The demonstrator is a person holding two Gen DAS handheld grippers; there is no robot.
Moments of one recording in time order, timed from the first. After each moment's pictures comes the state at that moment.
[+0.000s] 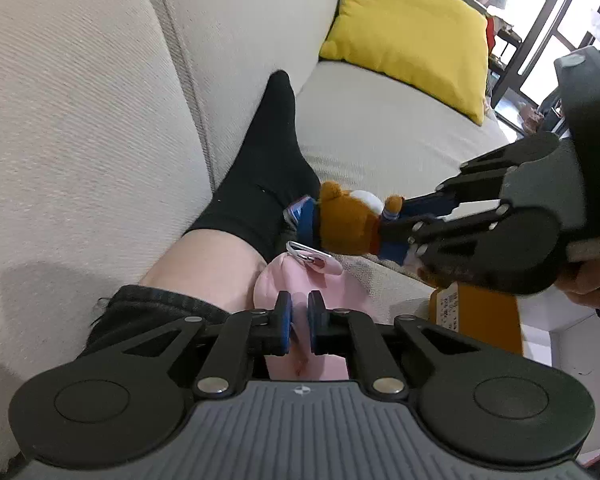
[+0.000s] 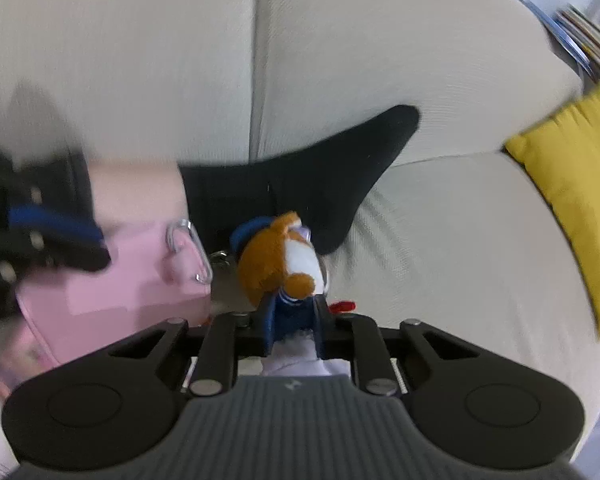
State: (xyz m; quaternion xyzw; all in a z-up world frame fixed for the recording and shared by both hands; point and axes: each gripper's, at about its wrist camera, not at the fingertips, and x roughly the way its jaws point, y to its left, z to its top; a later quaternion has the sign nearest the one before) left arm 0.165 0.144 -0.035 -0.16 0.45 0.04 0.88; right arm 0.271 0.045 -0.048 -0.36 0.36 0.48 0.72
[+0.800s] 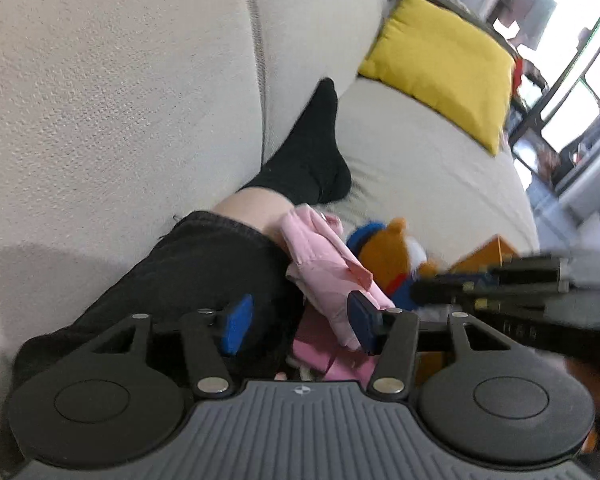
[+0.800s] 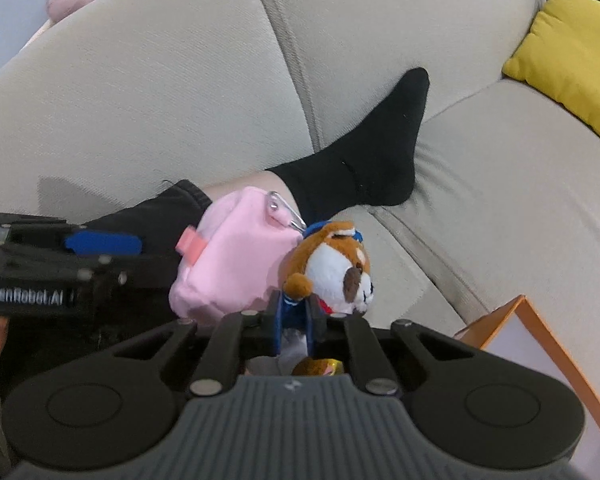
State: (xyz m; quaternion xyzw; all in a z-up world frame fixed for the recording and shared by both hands) left arm 0.101 0.164 -0.026 -0.24 0.42 0.09 0.87; right arm 0.204 -0.004 -0.038 -0.20 0.44 0.48 0.73
